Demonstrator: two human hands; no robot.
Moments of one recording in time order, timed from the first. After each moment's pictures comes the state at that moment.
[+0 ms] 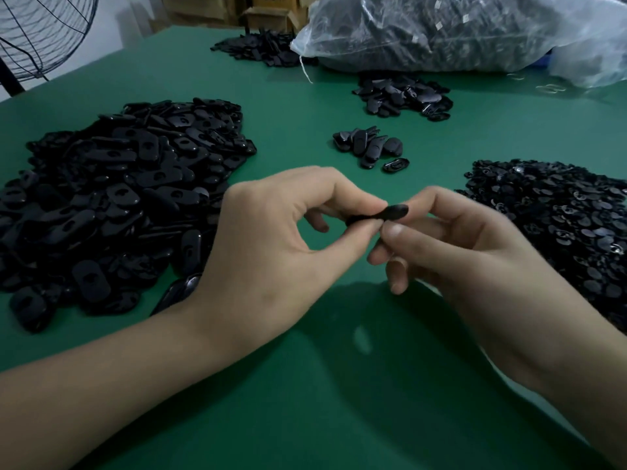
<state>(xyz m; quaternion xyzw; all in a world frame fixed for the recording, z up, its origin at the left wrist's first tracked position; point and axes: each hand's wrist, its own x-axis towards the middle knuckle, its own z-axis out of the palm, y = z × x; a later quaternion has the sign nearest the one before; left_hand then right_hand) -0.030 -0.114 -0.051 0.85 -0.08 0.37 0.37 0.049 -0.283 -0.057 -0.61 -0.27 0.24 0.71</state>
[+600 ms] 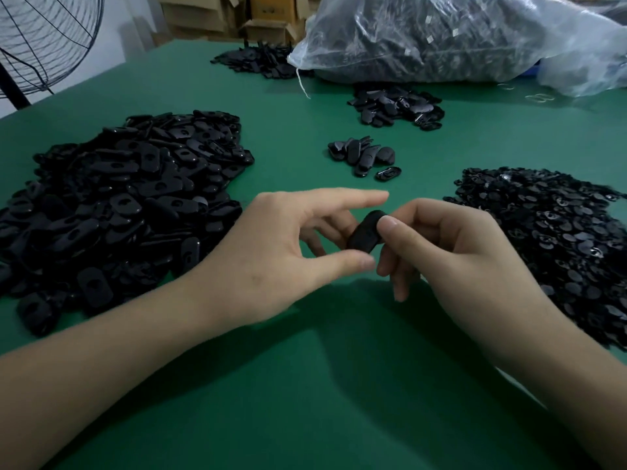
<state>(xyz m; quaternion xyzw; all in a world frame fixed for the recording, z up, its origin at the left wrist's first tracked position) -0.020 -0.094 -0.054 0.88 -0.08 0.16 0.44 0.058 -0.285 -0.061 -0.76 -0.32 0.09 0.56</state>
